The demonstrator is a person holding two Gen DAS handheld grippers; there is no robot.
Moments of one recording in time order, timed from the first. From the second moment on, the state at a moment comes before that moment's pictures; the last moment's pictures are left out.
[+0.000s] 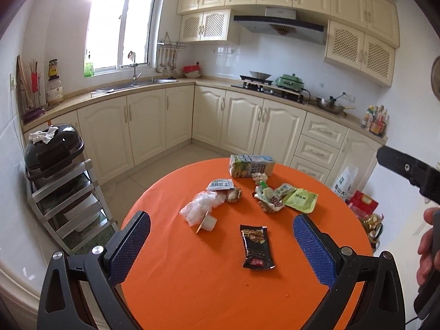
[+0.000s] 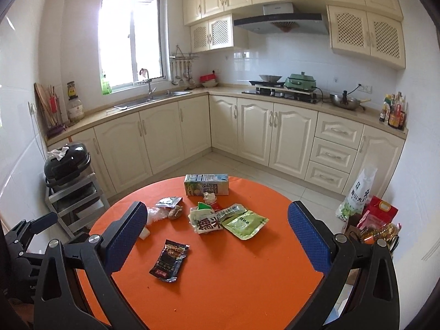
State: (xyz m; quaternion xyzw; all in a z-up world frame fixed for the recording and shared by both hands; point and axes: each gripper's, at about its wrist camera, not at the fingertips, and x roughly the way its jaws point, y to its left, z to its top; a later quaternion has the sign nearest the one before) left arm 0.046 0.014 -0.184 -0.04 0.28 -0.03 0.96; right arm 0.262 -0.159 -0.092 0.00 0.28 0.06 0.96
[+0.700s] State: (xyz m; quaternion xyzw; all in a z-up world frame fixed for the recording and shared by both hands) left arm 0.160 -0.087 -0.275 0.00 0.46 -0.03 0.89; right arm 0.376 -0.179 -0.214 0.01 0.43 0.08 0.90
